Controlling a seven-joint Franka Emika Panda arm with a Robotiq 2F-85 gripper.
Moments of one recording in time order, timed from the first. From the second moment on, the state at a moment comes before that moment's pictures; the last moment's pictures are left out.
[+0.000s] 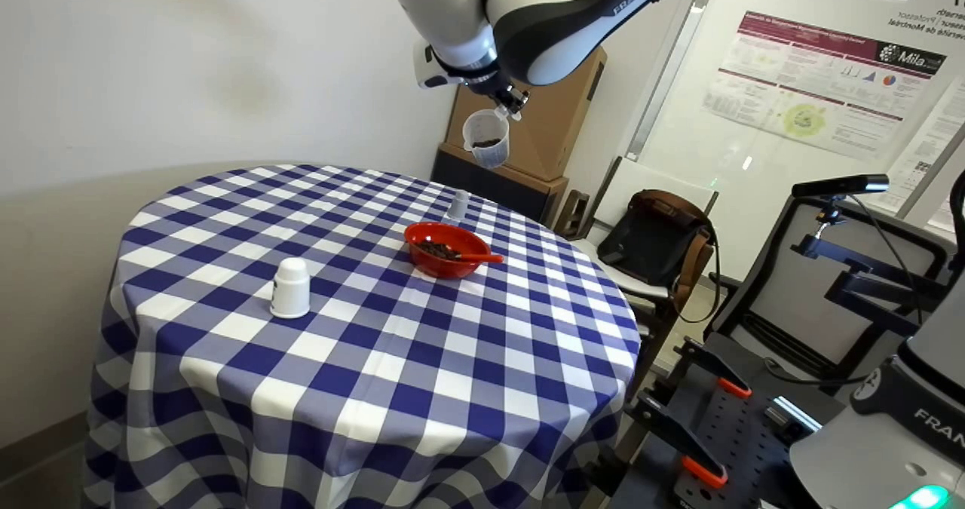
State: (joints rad) arm 0.14 0.42 0.08 -1.92 -1.40 1.82 -0.63
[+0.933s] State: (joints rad) arm 0.17 0.42 0.09 -2.08 -1.76 1.80 -0.47
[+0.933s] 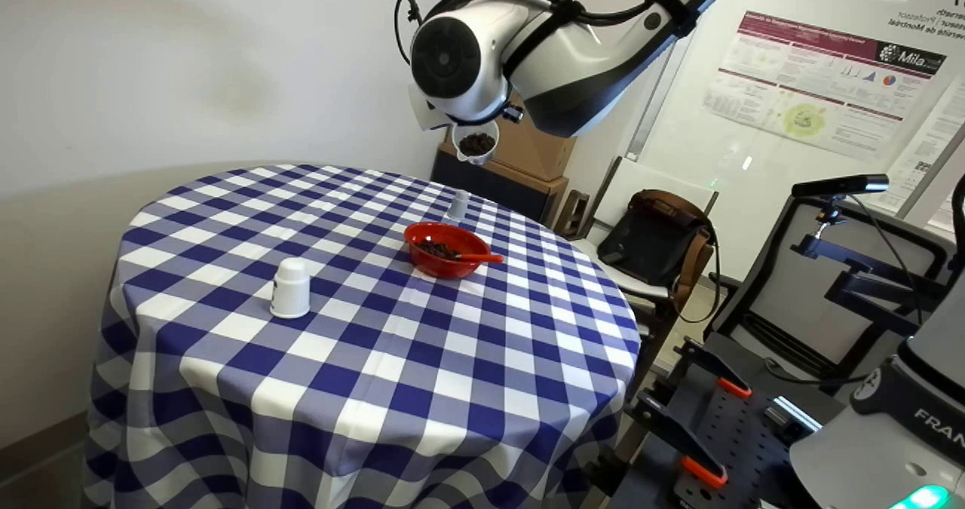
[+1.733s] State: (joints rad) arm 0.19 0.42 0.10 -2.22 -2.04 1.66 -0.32
